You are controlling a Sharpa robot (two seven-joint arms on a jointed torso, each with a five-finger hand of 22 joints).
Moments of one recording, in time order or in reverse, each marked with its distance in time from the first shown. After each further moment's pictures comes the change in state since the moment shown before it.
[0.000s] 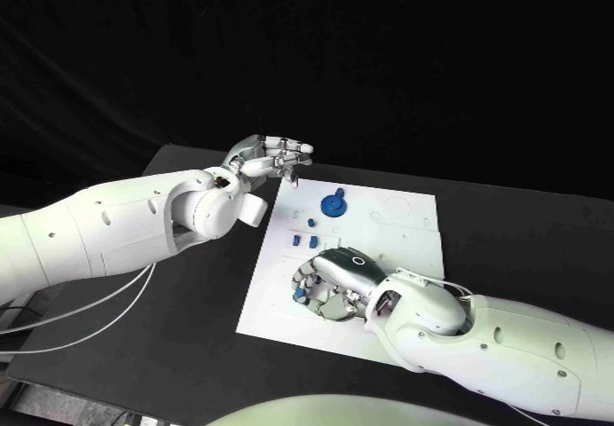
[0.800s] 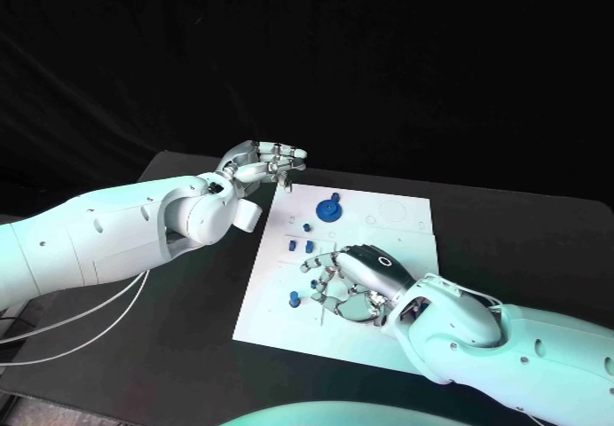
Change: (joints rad) left arm 0.000 -0.007 0.000 0.000 0.000 0.001 -0.002; left_hand 0.000 0.000 0.000 0.000 0.000 0.000 0.000 0.000 0.000 0.000 0.000 0.000 0.001 0.000 0.000 0.000 -0.001 0.000 0.000 0.000 0.000 0.000; right arm 0.011 -0.136 0.006 0.111 0.020 -0.127 0.026; right_hand -0.011 -0.041 -0.028 0.009 0.032 -0.160 -0.015 -0.102 -0.056 0.025 -0.018 -0.005 0.020 0.000 -0.008 0.000 -0.005 0.000 0.000 0.000 0.000 0.000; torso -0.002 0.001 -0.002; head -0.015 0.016
